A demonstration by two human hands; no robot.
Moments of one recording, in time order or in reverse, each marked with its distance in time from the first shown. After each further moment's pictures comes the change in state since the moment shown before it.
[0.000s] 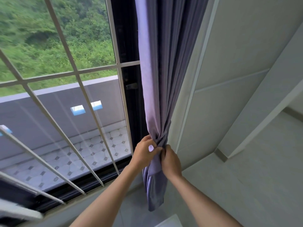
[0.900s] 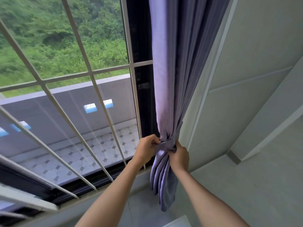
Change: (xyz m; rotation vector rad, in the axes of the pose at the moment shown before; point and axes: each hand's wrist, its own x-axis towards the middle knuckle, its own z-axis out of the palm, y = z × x) left_hand 0.011 -0.015 -0.028 0.037 0.047 -0.032; right_hand 0.034 0.008 0.026 0.031 0.132 -0.014
